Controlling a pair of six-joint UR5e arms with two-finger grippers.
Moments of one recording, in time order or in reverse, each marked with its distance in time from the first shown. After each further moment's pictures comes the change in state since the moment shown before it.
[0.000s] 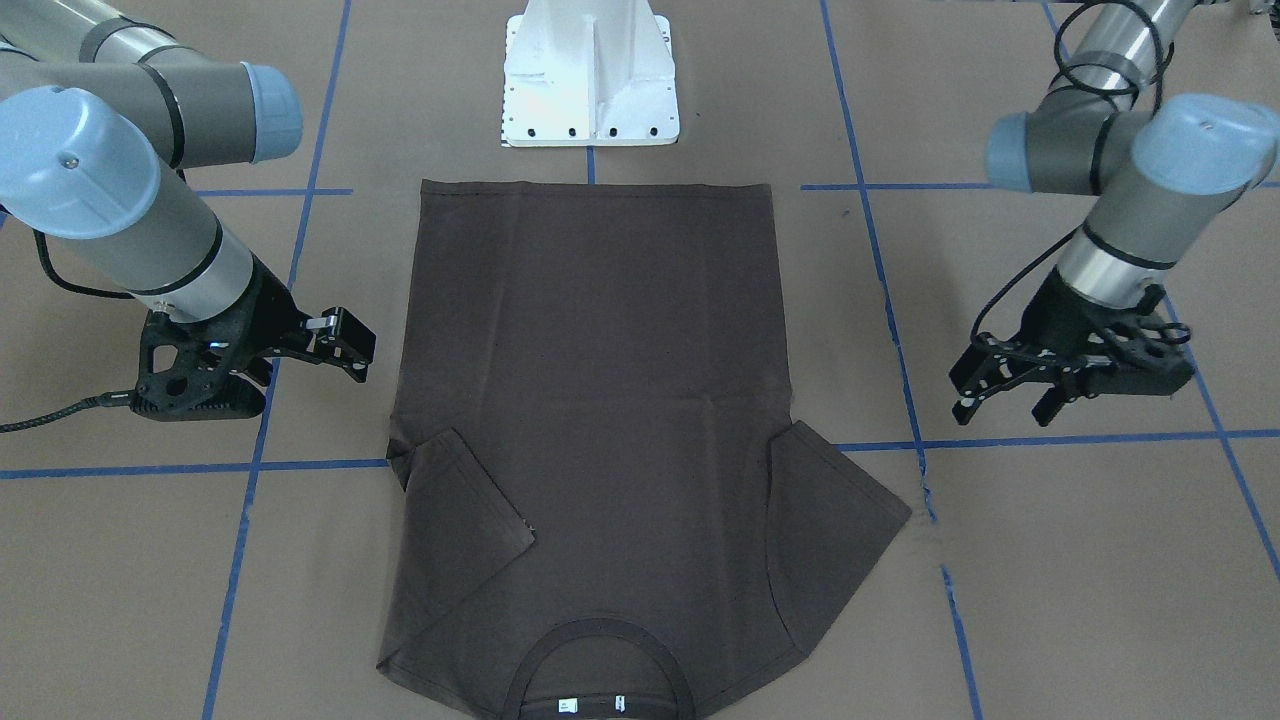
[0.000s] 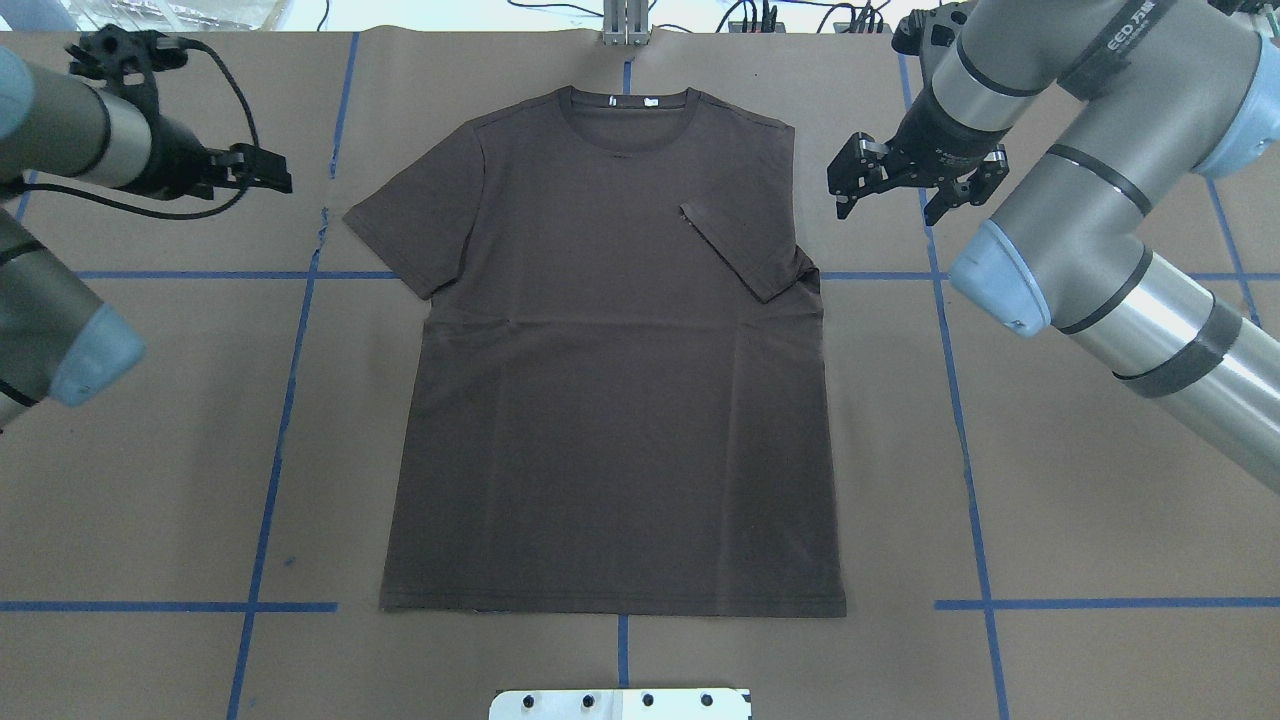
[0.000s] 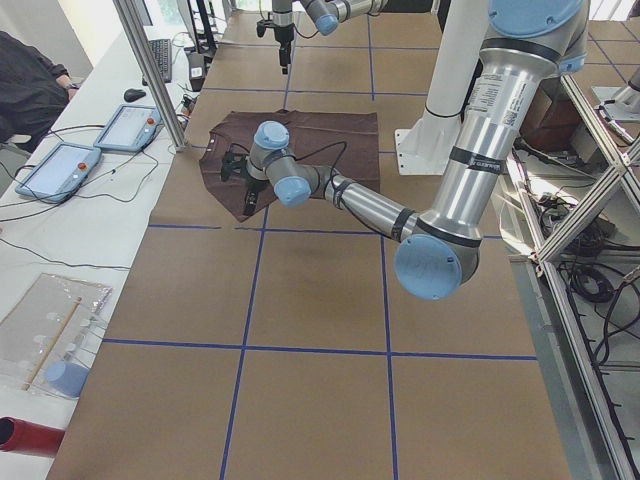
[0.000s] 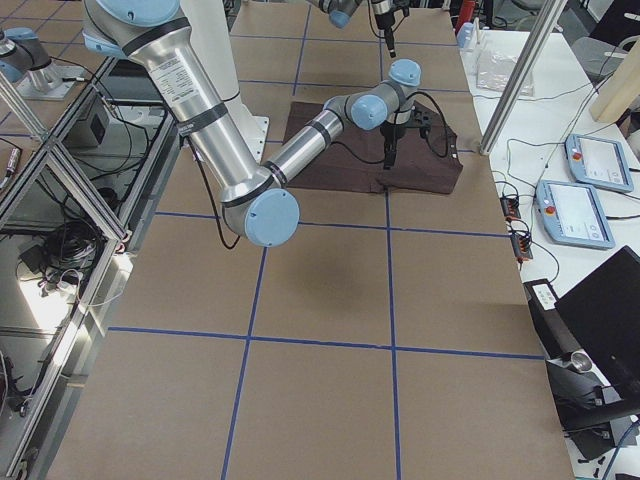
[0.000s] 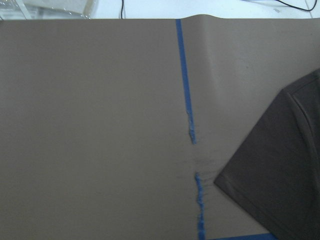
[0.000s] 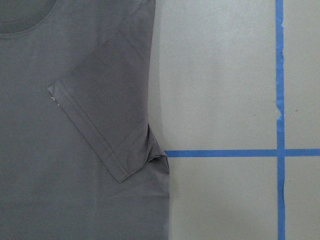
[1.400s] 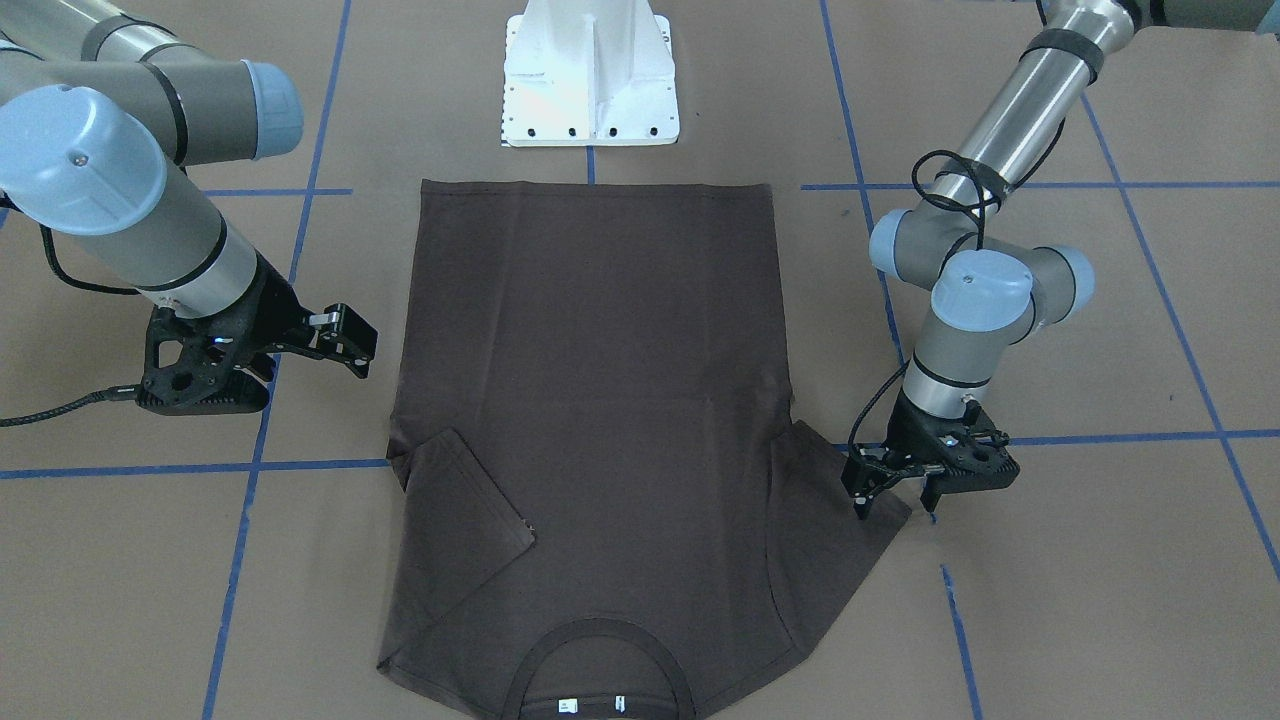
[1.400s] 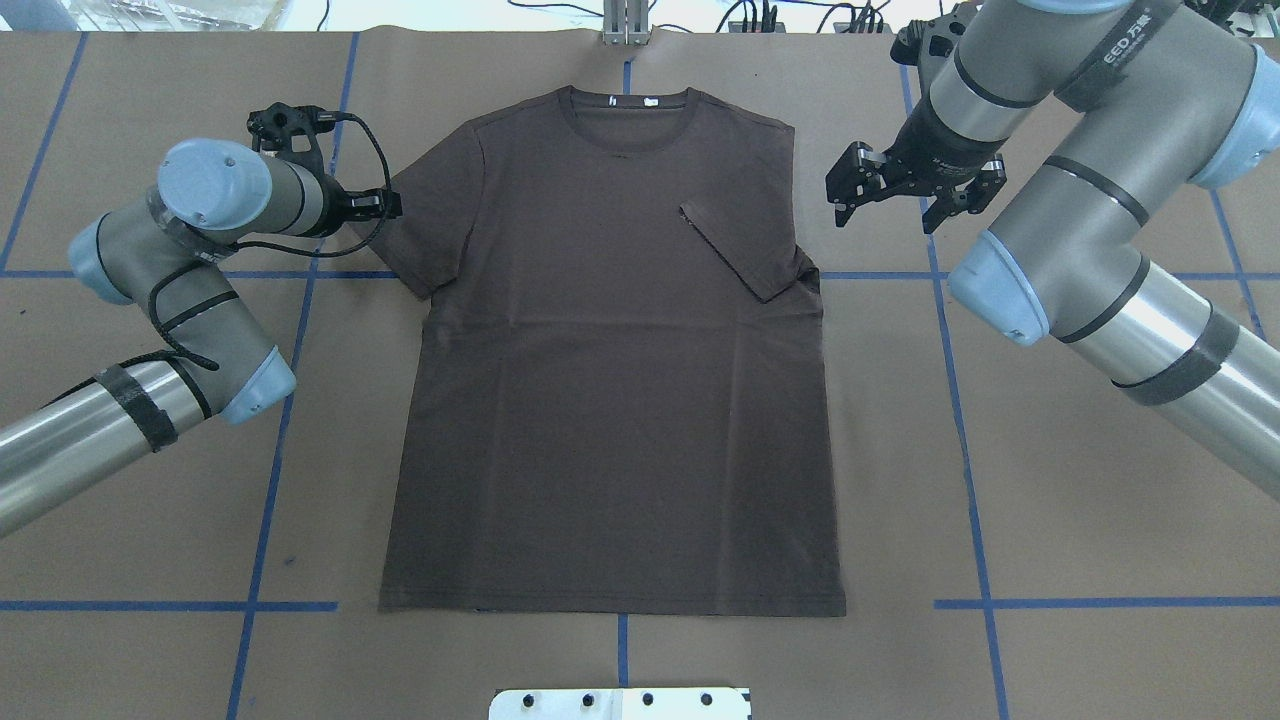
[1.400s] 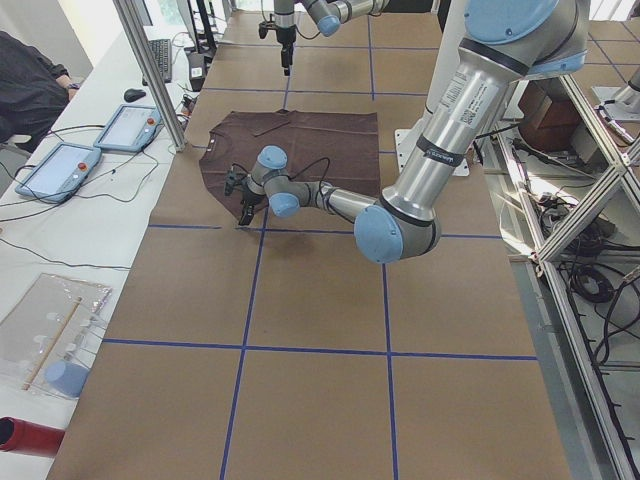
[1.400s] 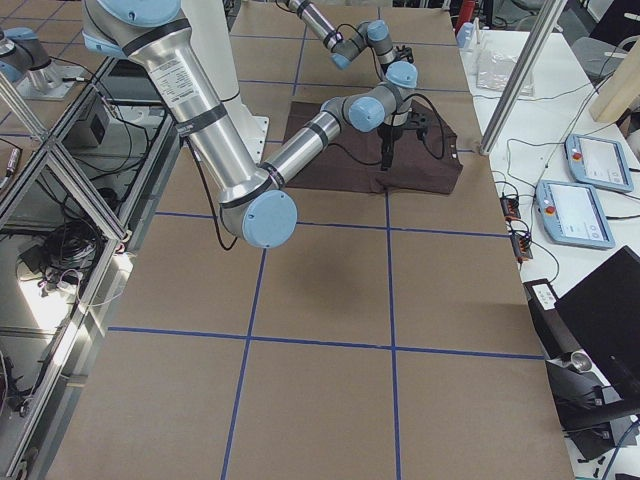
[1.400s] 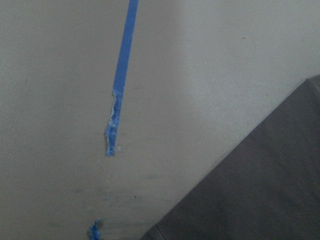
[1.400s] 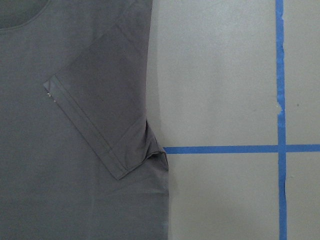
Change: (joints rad) left arm 0.136 -0.193 0.394 -0.184 0.217 -0.087; right arm -0.011 0.001 -0.001 0.008 -0.003 0.015
